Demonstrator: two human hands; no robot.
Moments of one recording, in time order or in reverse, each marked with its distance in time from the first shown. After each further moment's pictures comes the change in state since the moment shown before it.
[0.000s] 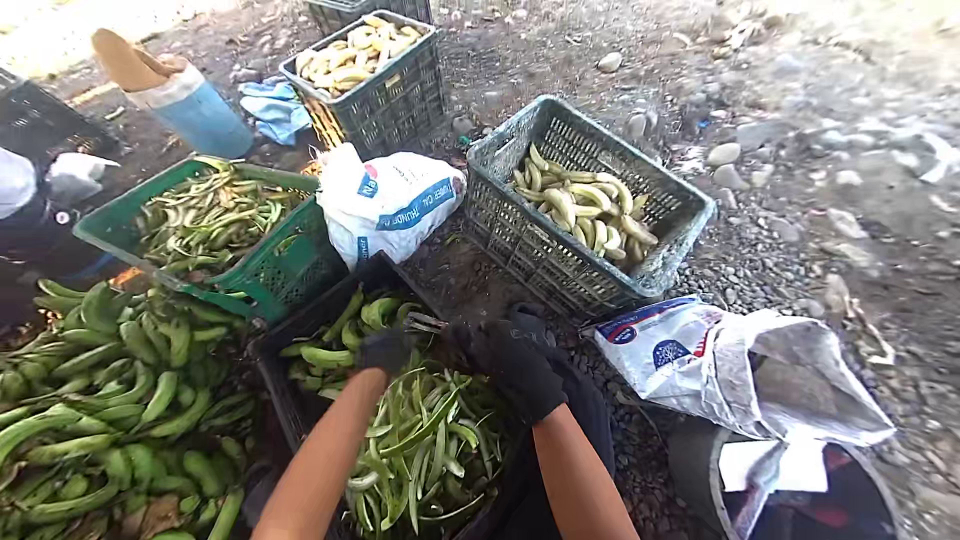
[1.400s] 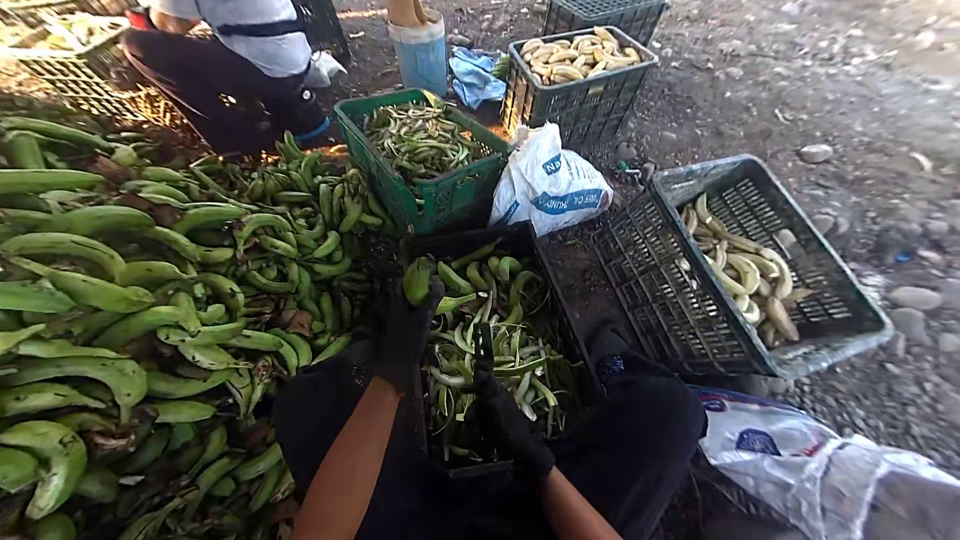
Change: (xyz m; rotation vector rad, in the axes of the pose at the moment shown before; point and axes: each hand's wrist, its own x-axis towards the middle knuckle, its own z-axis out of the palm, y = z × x) left_hand -0.183 -0.144 0.061 -1.445 0.905 -0.024; right_hand -0.095 -0.030 0.224 0.739 -0.501 -0.184
